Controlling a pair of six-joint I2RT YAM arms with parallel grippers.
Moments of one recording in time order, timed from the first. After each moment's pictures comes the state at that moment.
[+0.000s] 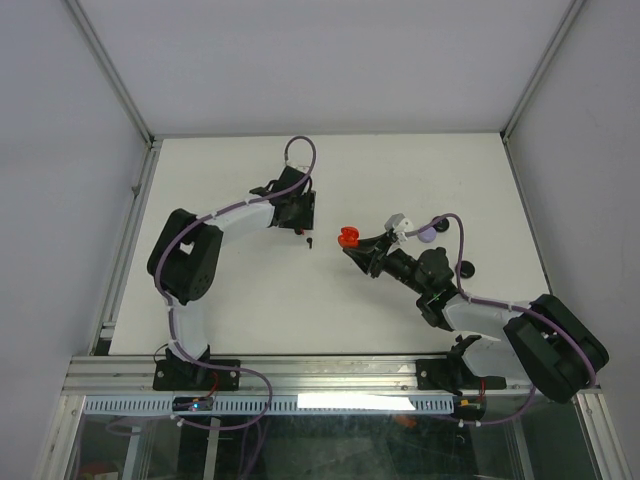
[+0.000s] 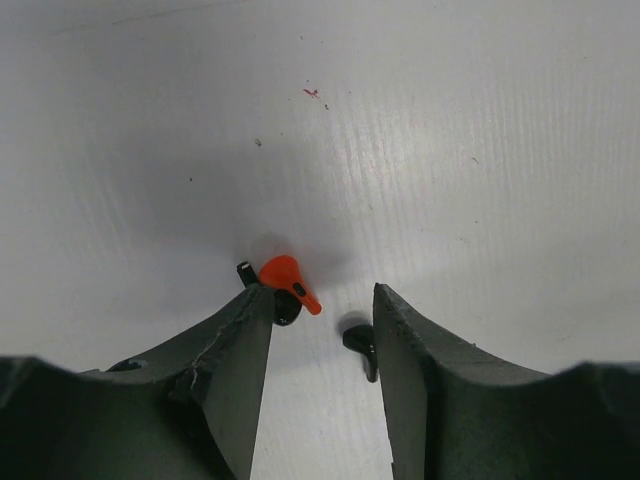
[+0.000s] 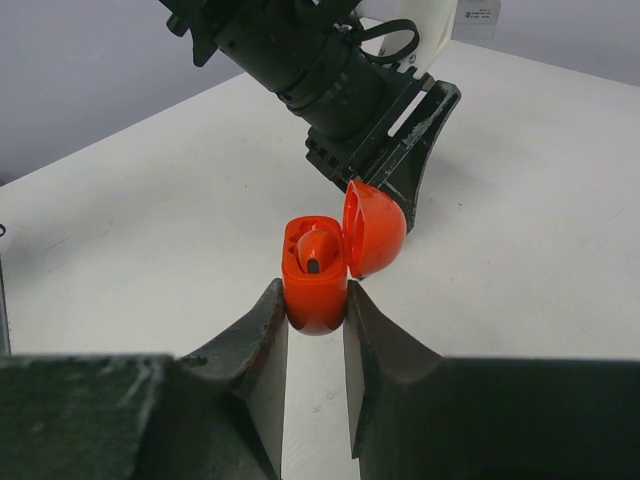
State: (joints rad) left arm -0.55 1.92 1.32 -0.32 -0.07 -0.40; right arm 0.64 1.22 0.25 1.04 -0.30 0.18
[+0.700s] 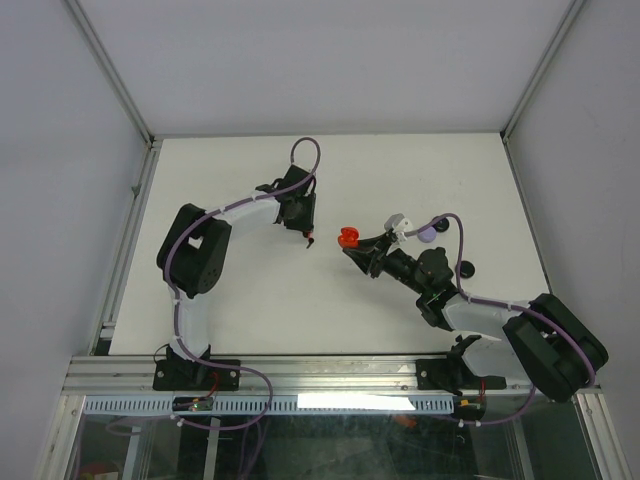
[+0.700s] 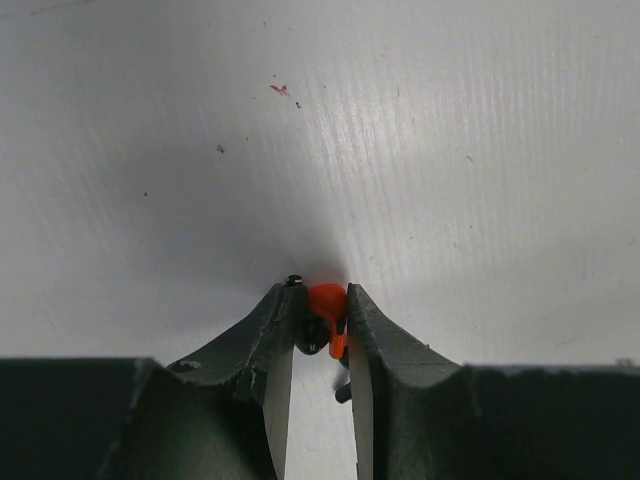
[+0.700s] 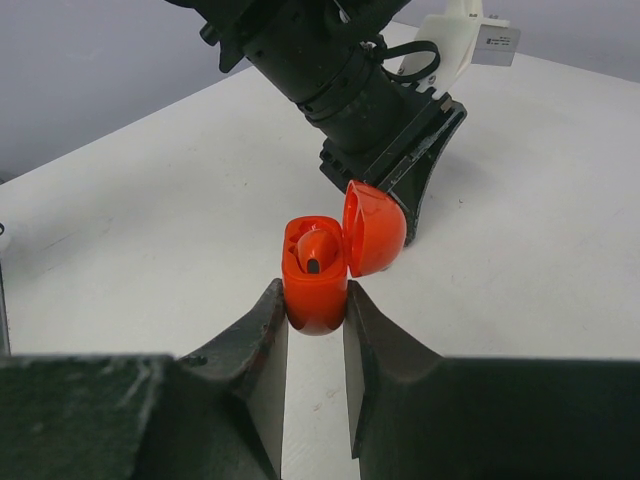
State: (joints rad) left arm -0.55 2.01 1.39 -0.37 -0.02 -0.39; right arm 0.64 1.23 0.25 1.04 -0.30 0.18
